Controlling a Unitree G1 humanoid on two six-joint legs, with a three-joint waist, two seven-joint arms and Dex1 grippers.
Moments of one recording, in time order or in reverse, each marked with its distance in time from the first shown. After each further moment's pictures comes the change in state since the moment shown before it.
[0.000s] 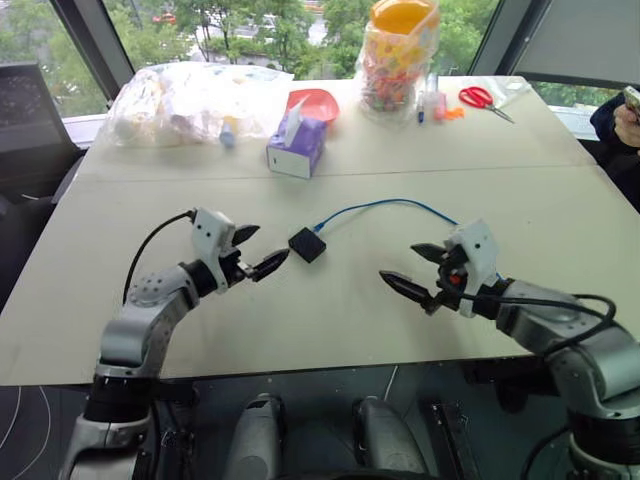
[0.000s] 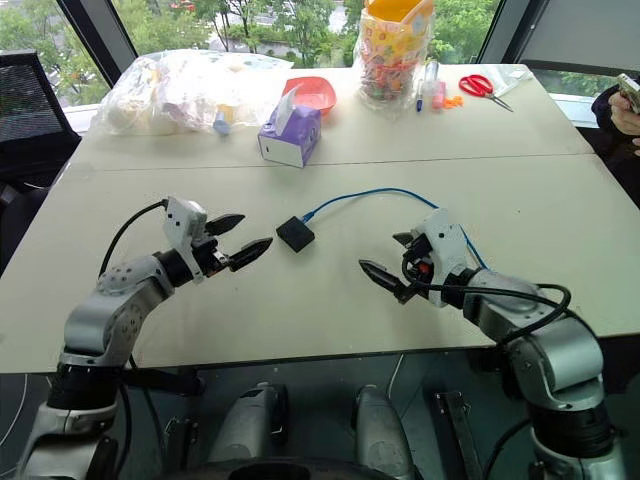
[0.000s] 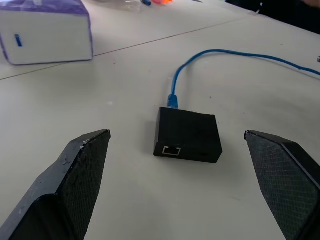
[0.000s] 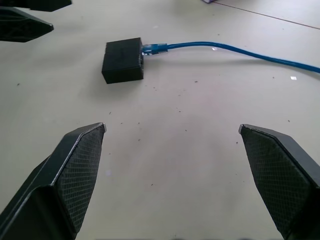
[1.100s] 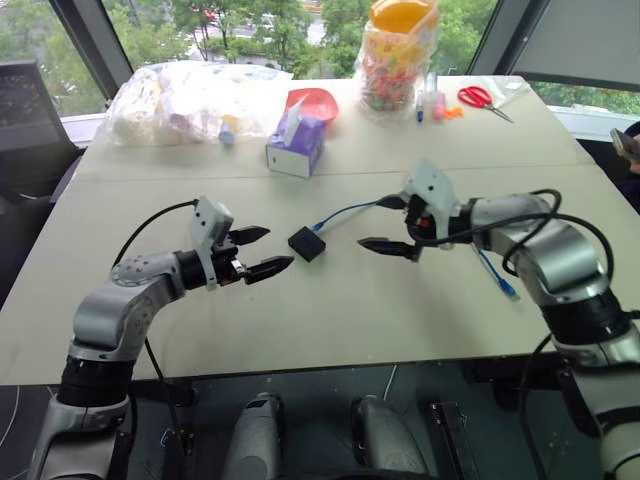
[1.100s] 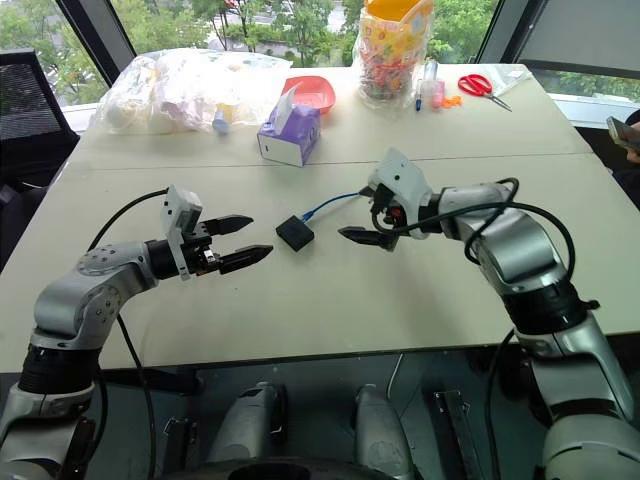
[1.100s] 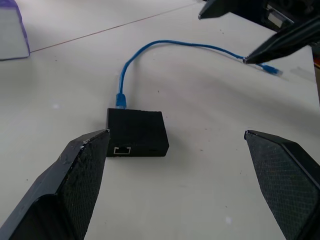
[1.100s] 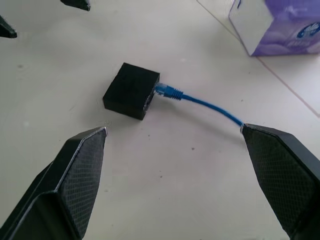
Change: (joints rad) left arm -0.060 0.093 0.001 -0.047 -0.105 0.164 -0.102; right arm -0.599 -0.009 0.416 0.618 -0.334 -0.350 0.362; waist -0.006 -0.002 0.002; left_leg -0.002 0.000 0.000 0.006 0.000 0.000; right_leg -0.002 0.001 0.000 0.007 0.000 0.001
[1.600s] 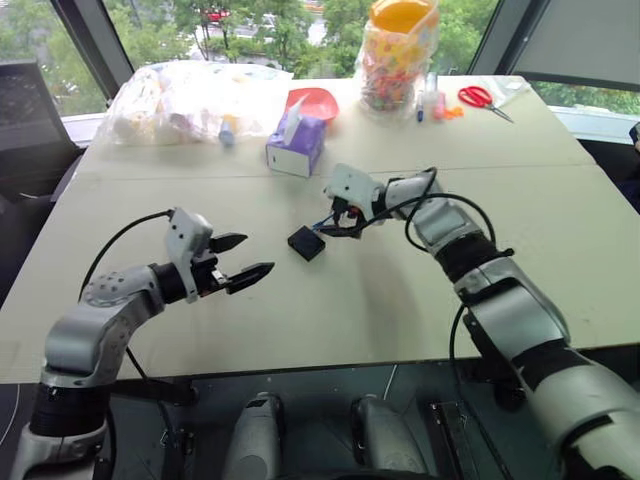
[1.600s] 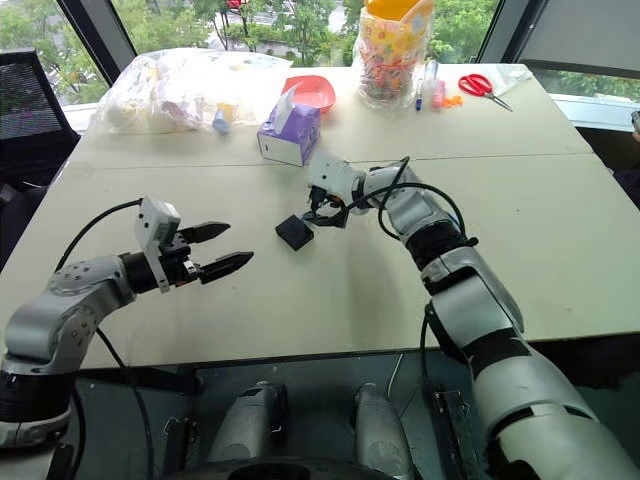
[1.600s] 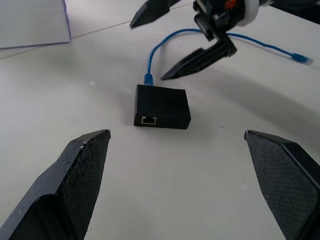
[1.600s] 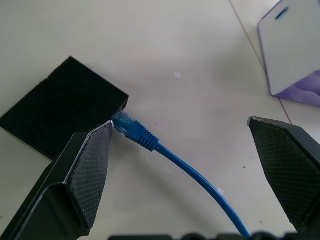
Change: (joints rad) left arm 0.136 0.056 0.086 -0.110 -0.005 -0.015 0.058; right arm -0.330 0.364 0.163 0.894 -0.388 -0.639 -0.031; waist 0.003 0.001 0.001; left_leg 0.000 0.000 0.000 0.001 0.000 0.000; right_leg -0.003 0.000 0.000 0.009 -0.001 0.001
